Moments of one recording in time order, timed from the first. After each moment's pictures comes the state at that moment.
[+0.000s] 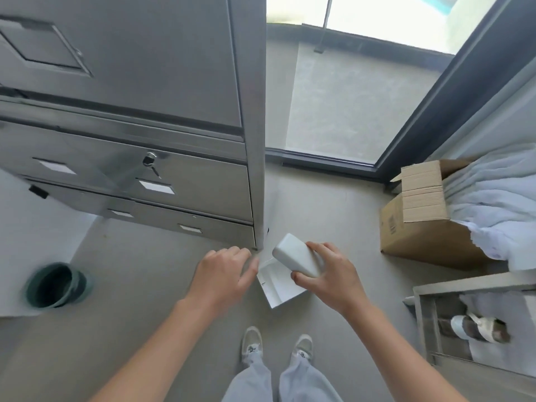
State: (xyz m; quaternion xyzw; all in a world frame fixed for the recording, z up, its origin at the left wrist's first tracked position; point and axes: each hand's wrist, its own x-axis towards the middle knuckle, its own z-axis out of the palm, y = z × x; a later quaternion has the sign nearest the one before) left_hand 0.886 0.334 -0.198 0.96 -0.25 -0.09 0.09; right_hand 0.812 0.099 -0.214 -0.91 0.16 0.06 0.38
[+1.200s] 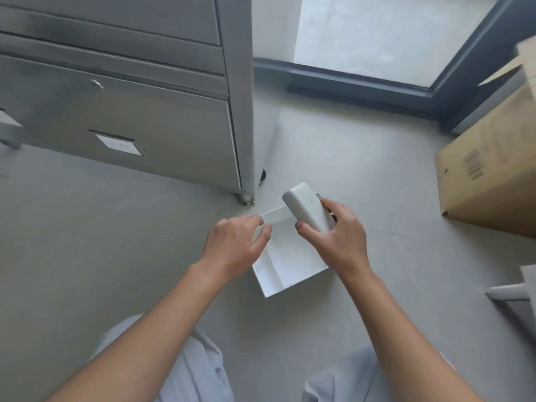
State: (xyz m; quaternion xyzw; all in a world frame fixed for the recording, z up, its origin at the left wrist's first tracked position) left_hand 0.903 0.278 -0.743 0.95 -0.23 -0.10 0.19; right_hand 0.843 0.075 -0.737 -0.88 0.23 -0.07 0.42
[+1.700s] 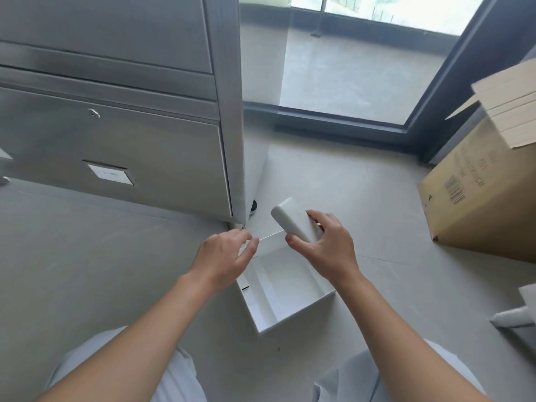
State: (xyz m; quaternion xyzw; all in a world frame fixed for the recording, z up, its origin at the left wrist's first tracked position) left_hand 0.927 0.281 -0.777 0.94 -0.24 -0.05 0.21; right_hand 0.866 0.057 -0.764 -0.90 0.16 -0.11 0.38
